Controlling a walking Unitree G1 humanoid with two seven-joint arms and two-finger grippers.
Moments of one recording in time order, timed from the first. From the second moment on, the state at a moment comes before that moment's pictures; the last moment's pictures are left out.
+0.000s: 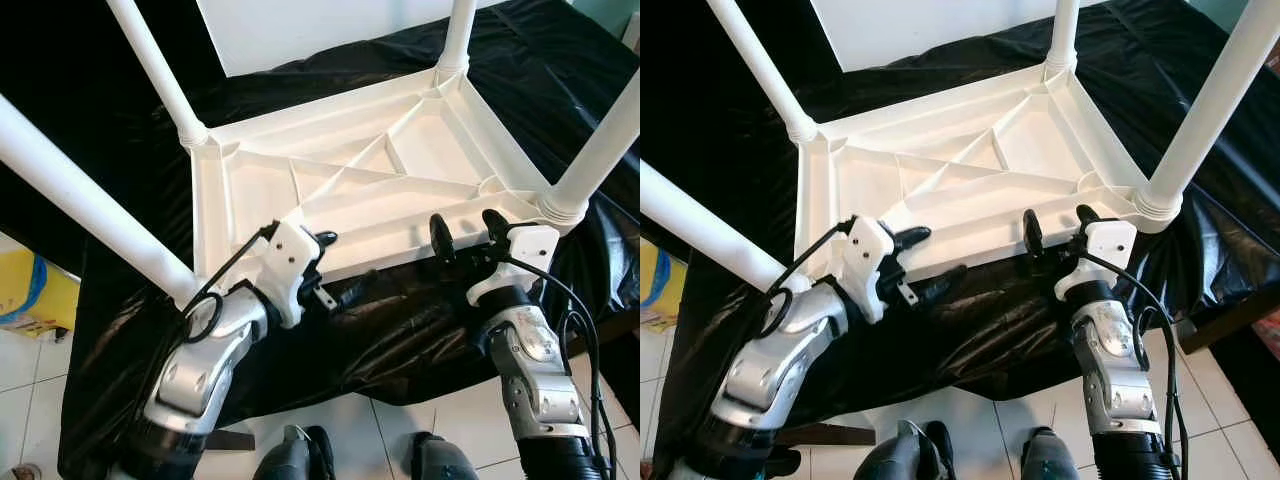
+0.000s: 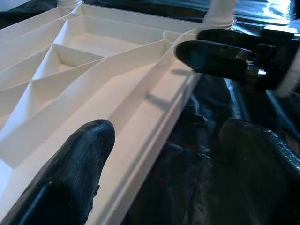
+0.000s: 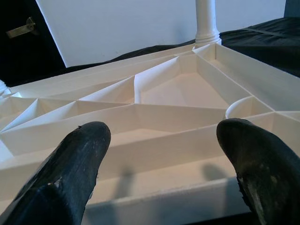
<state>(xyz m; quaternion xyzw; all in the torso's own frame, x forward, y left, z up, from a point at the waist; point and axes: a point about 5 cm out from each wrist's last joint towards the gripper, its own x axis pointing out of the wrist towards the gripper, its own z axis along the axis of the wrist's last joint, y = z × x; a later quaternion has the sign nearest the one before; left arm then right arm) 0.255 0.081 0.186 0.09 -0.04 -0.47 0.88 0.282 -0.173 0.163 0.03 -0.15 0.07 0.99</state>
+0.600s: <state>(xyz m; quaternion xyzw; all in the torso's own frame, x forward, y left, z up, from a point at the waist) 0.232 0.130 0.218 0.09 -0.10 -0.39 0.91 0.309 -0.171 0.169 0.01 -0.15 0.10 0.98</state>
